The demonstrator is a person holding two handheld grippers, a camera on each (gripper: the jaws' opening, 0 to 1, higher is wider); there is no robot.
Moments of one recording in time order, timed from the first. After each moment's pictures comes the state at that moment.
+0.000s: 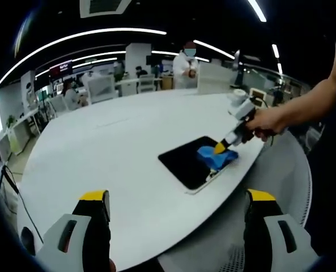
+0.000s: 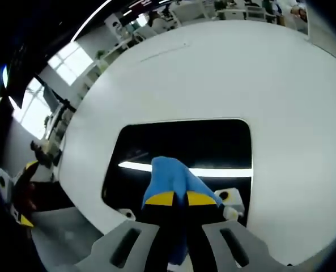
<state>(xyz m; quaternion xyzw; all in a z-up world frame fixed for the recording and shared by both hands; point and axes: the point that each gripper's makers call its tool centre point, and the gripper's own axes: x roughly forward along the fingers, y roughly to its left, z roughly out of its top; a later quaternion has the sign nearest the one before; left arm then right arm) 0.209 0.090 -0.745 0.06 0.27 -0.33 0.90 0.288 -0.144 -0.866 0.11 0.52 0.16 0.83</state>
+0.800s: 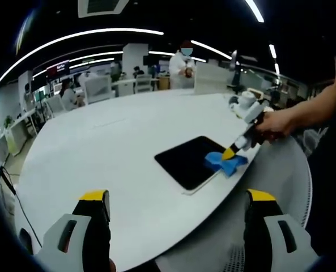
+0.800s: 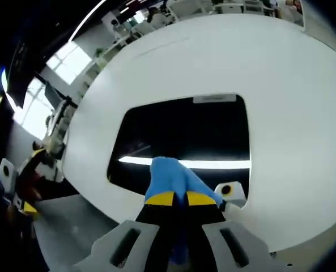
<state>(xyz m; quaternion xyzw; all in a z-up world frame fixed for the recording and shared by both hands) 0.209 0.084 -0.749 0.06 0.26 -0.35 0.90 0.249 -0.145 -0.866 0.11 0.53 0.17 0.82</state>
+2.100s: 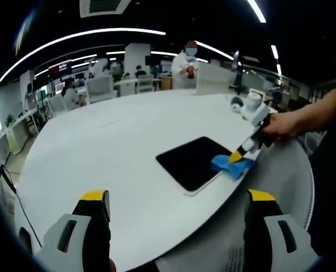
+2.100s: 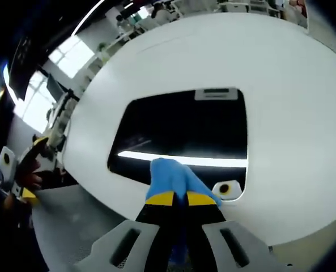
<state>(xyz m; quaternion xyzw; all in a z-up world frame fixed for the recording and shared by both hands) 0.212 0.085 -0.749 0.06 0.26 -0.34 0.90 0.238 -0.151 -0.865 0.10 0.54 0.18 0.82</state>
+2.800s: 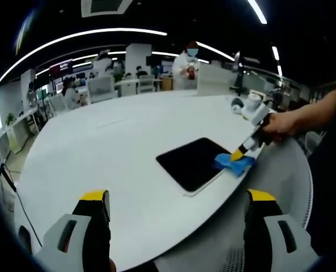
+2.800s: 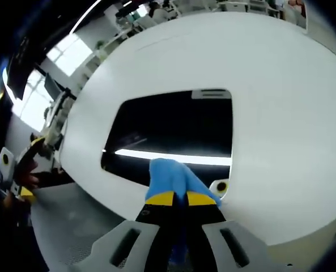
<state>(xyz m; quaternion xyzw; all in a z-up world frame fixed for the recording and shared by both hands) 0.212 0.084 -0.746 0.05 0.26 -0.34 0.90 0.240 -0.172 -0.866 0.09 0.55 0.17 0.81</state>
